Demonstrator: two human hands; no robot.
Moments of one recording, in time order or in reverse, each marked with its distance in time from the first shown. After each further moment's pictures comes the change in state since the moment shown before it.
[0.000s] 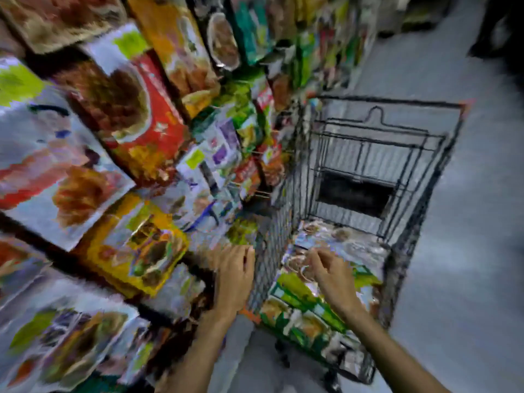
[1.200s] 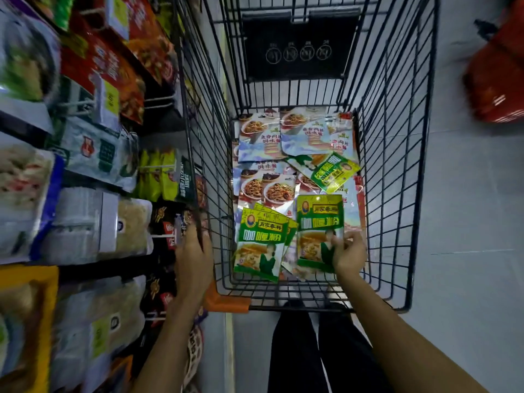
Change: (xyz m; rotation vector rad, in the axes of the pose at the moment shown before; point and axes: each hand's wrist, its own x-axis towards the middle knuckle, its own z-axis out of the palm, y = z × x) left_hand 0.056 -0.169 0.160 0.039 -0.441 -0.158; right_hand 0.026 0.259 0.116 0.071 0.622 1.010
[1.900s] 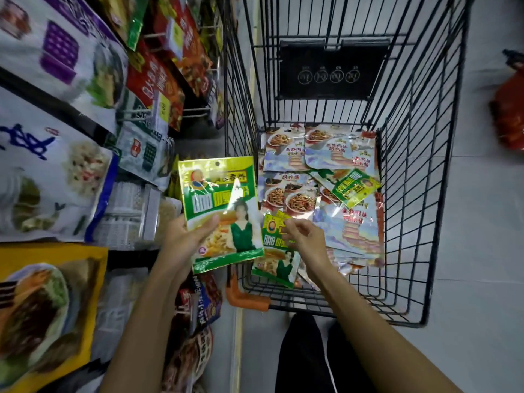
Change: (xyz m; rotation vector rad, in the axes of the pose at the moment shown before) left_hand 0.021 0.017 -0.086 -0.782 -0.183 -0.308; right_hand -0.089 -0.081 0.040 0.348 -0.638 -0.183
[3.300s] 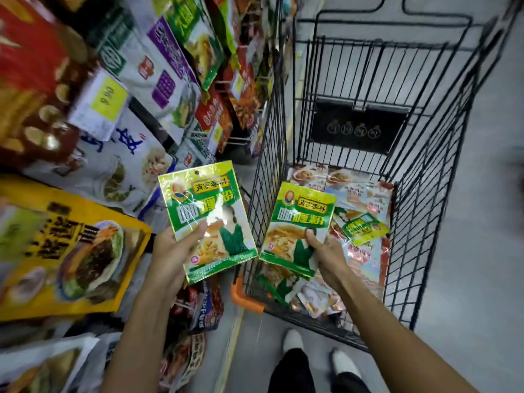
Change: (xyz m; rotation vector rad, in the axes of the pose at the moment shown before) left_hand -0.085 0.028 -0.015 -0.194 0.273 0.232; right_hand 0.008 -0.038 -0.036 -0.024 -0.147 0.081
